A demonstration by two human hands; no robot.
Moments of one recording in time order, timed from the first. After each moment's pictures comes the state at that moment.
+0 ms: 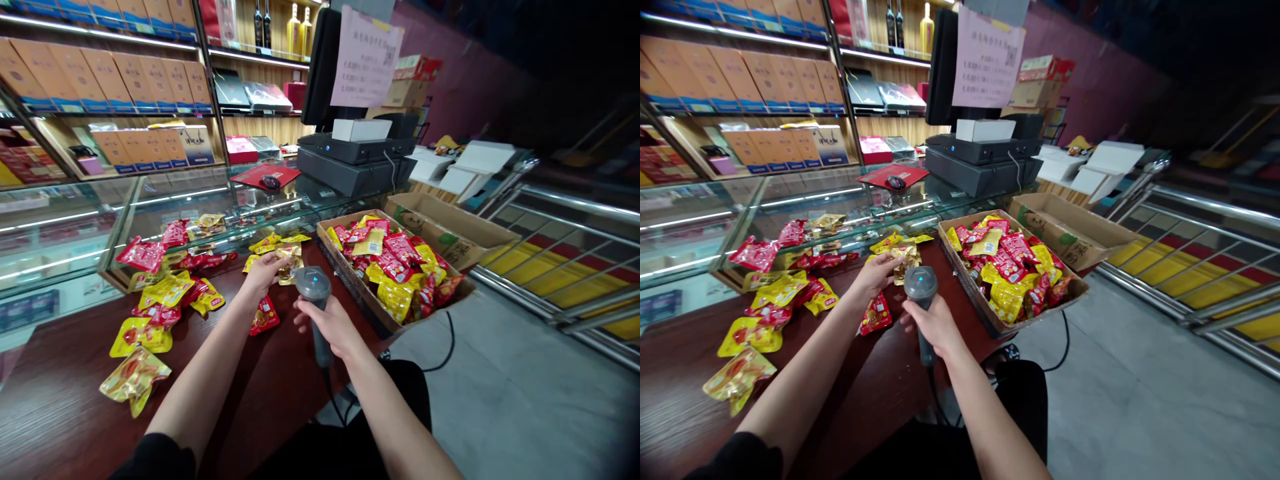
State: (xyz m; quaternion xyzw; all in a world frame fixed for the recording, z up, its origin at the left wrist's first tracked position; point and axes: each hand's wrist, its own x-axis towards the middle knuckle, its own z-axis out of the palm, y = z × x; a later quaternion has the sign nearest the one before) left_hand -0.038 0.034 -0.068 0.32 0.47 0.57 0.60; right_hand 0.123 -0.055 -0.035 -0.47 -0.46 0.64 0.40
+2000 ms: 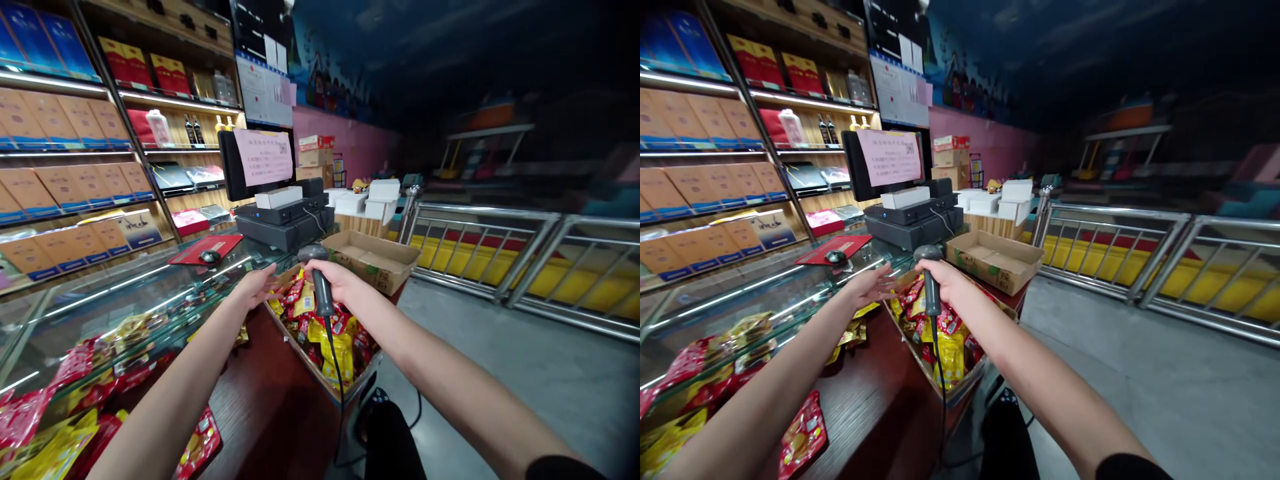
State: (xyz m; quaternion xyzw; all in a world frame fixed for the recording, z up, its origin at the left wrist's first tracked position) left_hand 0.095 0.132 0.072 0.39 0.51 0.42 0.65; right_hand 0.278 0.096 0.086 -0.49 -0.32 0.65 0.48
